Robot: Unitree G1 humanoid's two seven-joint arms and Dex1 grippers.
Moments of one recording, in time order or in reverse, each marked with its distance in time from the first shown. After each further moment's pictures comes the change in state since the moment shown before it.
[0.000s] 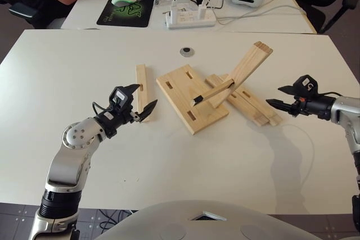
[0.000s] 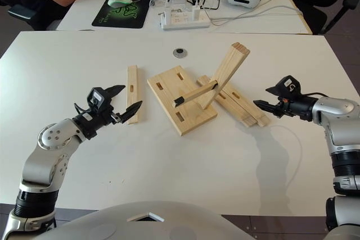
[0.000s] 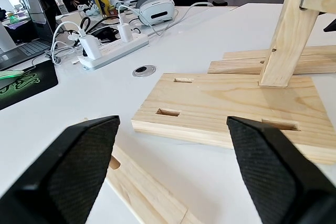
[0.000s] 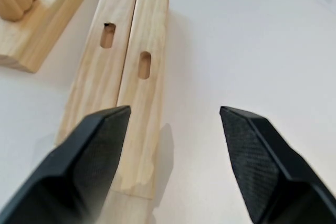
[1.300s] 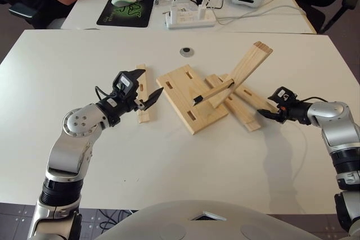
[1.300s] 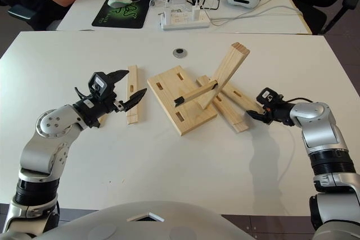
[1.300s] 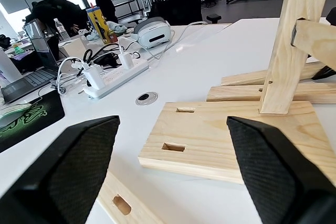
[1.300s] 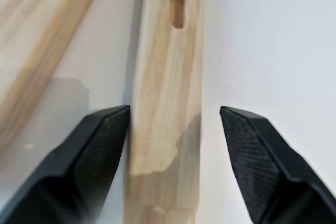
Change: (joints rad) left arm -0.133 0.013 -0.022 -0.028 0.002 0.066 0.001; right arm -0.022 0.101 0.086 -0.006 -0.270 0.020 -0.072
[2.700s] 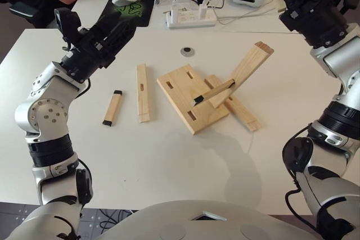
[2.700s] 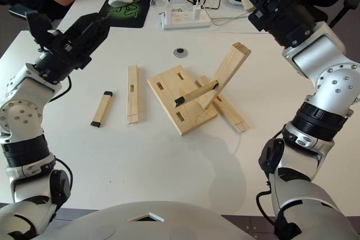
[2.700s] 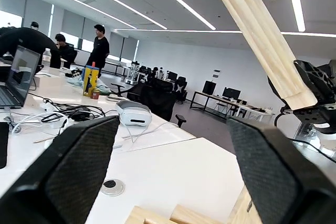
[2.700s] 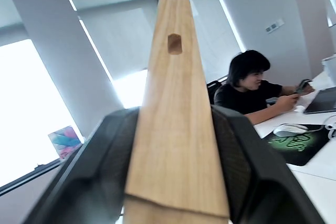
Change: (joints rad) left arm -0.365 -0.054 0.394 0.319 -0.717 0.236 -0.044; right arm -0.469 0.402 -0.597 -0.432 1.333 0.750 -0.508
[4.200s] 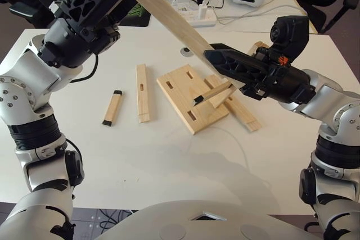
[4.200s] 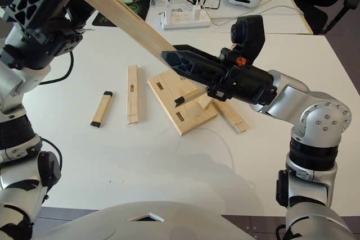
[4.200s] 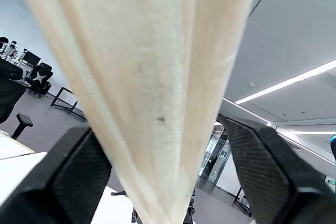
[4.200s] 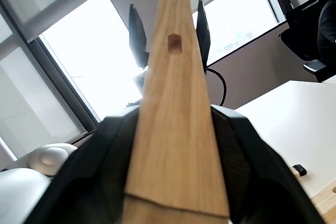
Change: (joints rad) left arm -0.148 0.093 -0.044 0.010 -0.855 0.260 0.221; right arm 0.291 -0.132 0.316 -0.276 0.380 -0.046 0.025
